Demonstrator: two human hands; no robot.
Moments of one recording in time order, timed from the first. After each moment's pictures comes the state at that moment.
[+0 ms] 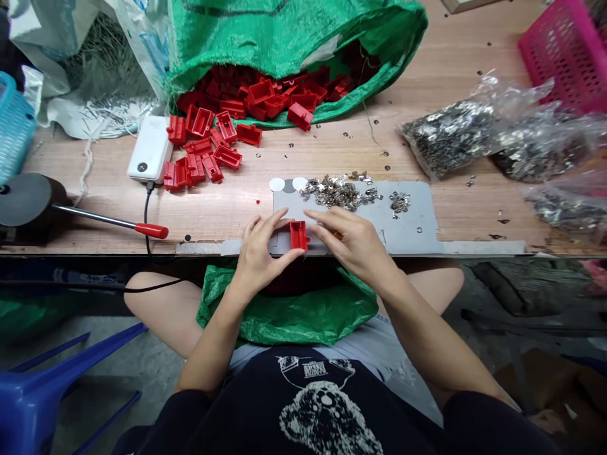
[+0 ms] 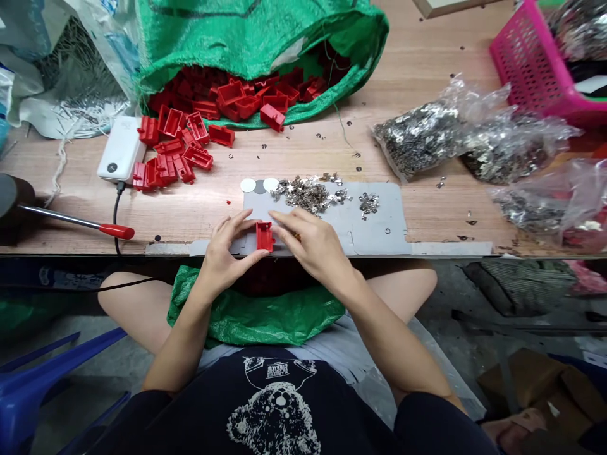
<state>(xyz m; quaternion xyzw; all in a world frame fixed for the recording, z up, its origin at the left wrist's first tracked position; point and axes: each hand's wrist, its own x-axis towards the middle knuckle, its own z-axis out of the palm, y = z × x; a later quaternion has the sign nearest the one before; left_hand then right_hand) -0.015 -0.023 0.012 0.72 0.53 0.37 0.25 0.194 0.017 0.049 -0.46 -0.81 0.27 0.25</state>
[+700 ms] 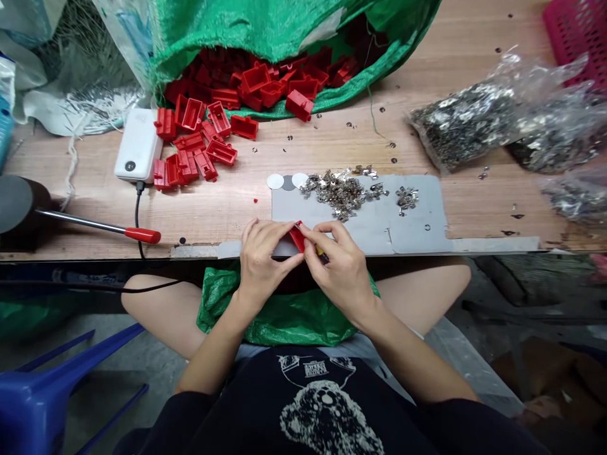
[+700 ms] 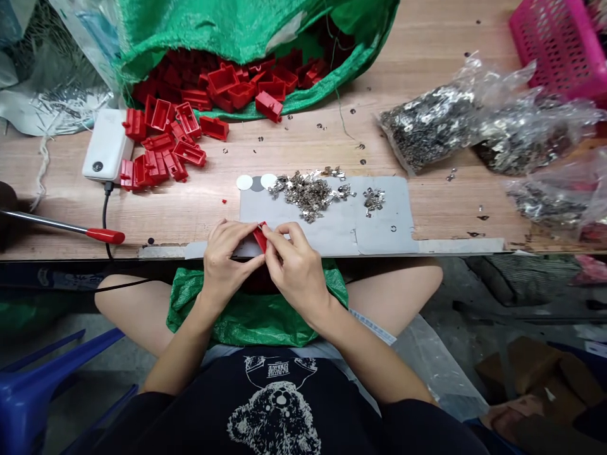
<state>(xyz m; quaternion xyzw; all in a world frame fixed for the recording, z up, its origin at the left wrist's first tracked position) -0.002 -0.026 0.007 0.72 0.55 0.39 0.15 0.160 -0.020 0.036 -0.52 -0.75 0.21 0.34</state>
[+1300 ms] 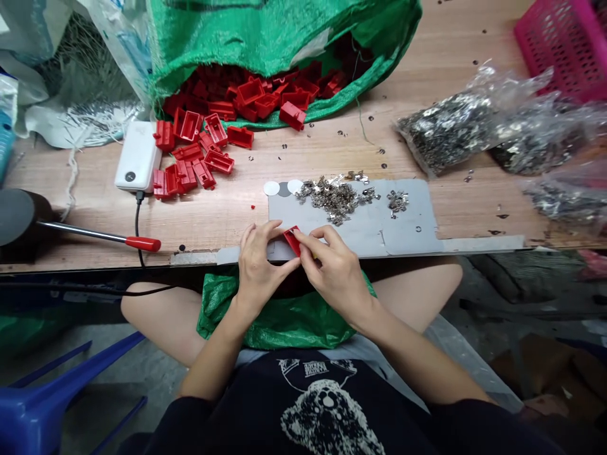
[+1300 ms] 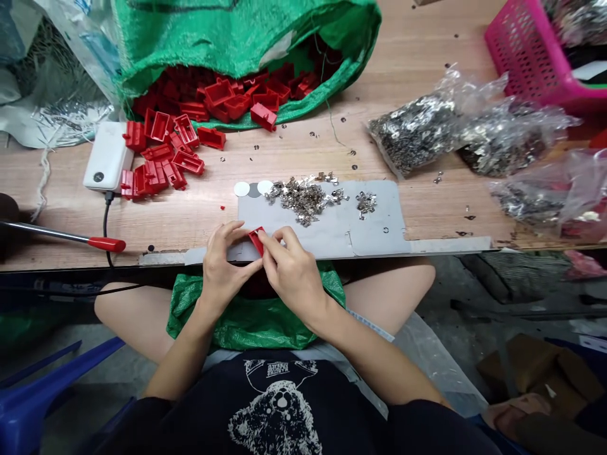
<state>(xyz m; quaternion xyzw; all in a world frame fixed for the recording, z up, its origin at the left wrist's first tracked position) -0.002 -0.028 0.006 0.68 0.57 0.41 0.19 0.158 -0.021 0.039 -0.53 -0.78 0.18 0.29</state>
